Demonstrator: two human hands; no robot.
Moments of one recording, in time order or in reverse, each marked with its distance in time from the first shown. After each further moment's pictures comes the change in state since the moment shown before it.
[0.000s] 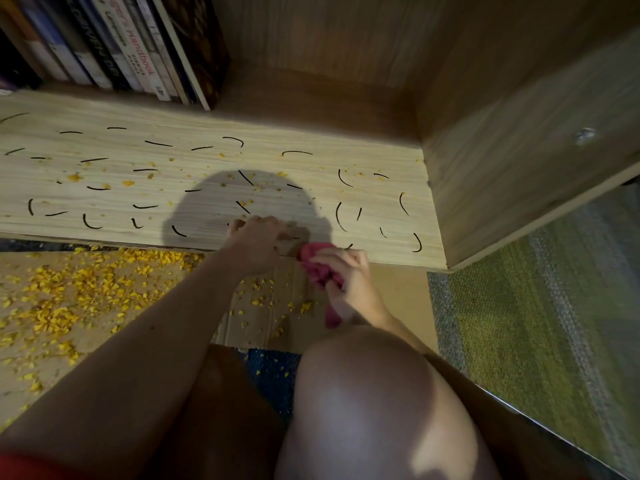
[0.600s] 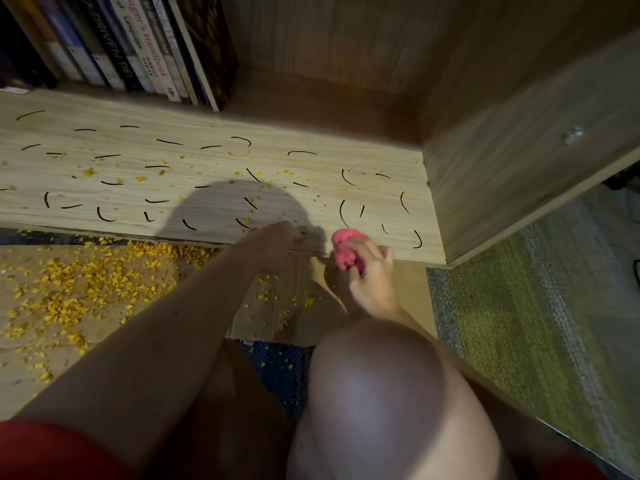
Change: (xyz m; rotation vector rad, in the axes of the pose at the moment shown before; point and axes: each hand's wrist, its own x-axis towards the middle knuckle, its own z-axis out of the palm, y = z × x) left_hand -0.012 0.005 0.004 -0.080 -0.068 0.100; right_hand -0.003 0.013 -0.001 -0.109 0.167 0.203
